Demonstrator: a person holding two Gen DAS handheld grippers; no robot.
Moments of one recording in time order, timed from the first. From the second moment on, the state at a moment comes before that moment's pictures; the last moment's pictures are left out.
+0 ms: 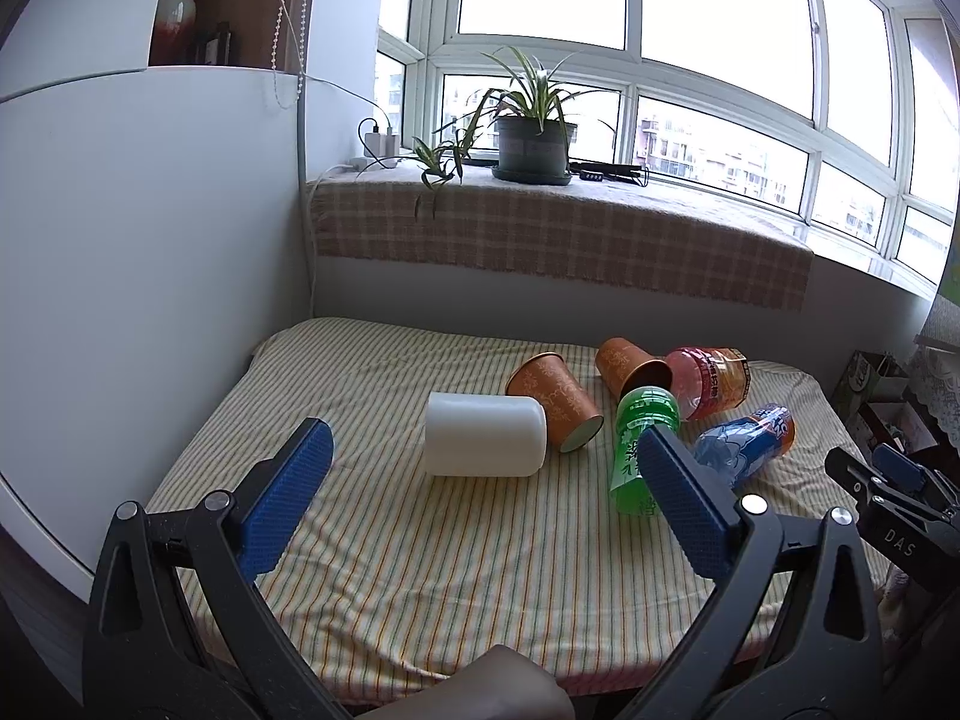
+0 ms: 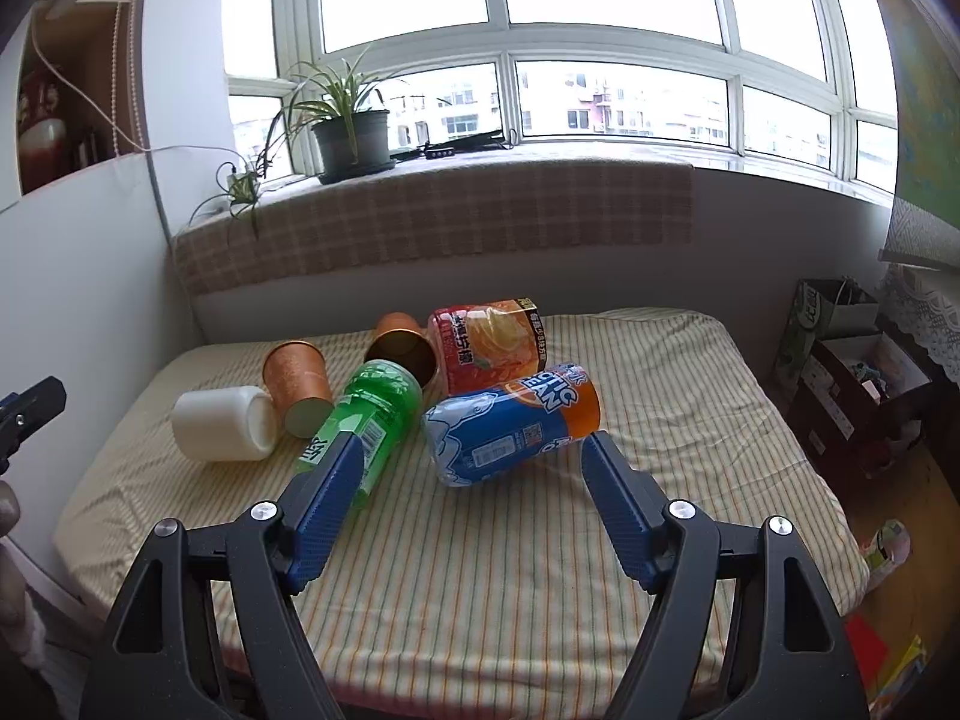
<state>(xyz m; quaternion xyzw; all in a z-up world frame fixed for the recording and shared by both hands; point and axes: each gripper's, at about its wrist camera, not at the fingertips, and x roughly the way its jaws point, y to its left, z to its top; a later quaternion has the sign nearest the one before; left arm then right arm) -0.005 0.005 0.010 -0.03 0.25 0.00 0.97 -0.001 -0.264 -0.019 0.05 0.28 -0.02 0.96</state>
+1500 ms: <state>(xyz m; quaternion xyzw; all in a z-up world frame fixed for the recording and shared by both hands) -0.006 0.003 0.009 -0.04 0.25 0.00 0.97 0.005 -0.259 -0.024 0.04 0.29 -0.01 0.96</state>
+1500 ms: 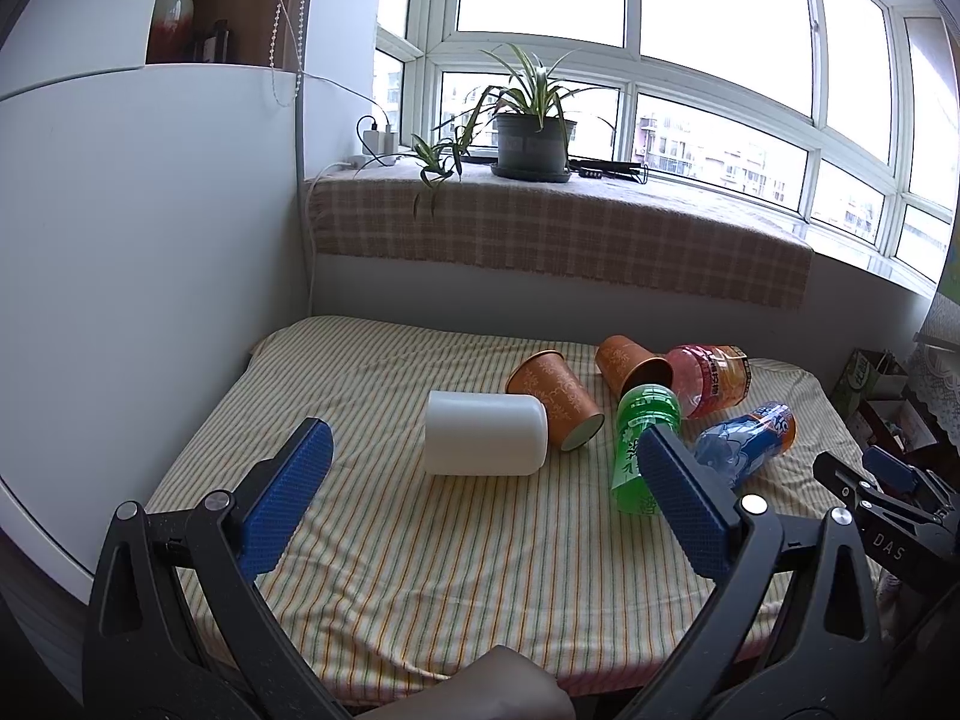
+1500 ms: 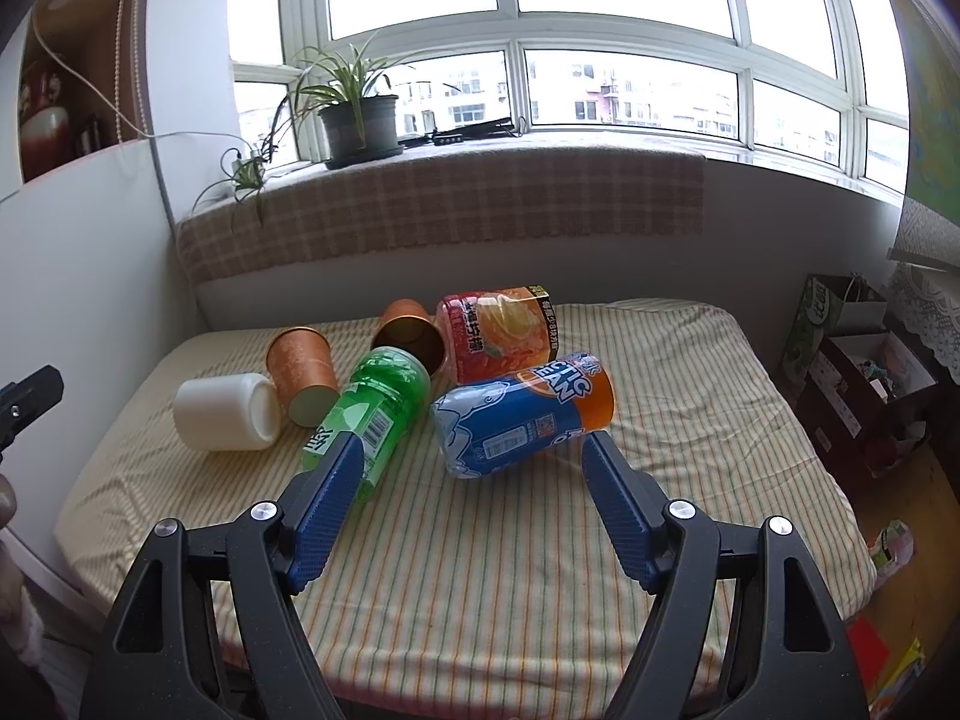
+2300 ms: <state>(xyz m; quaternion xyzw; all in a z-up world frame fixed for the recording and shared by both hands) 0.000 0.030 -0.007 -0.04 0.27 0.03 0.96 0.021 -0.229 -0.020 0.02 0.30 0.05 0.95</state>
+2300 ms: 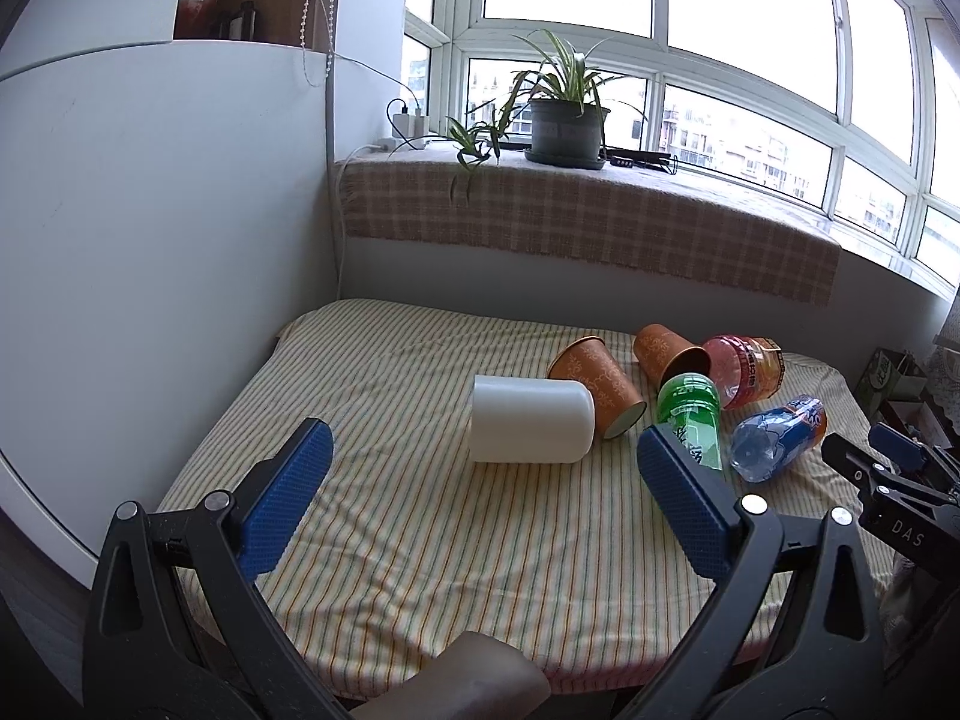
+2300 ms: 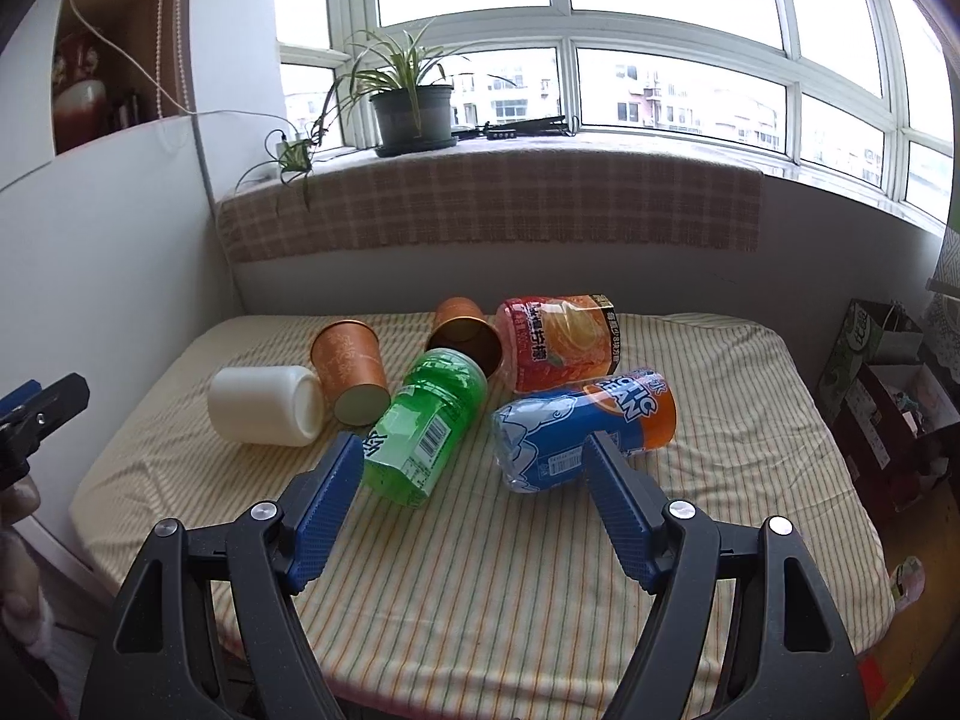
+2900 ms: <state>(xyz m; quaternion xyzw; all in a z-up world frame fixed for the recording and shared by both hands) -0.015 0.092 -0.051 -0.08 0.34 0.09 0.93 0.096 -0.123 -0.038 -0.17 0.35 0.28 0.88</state>
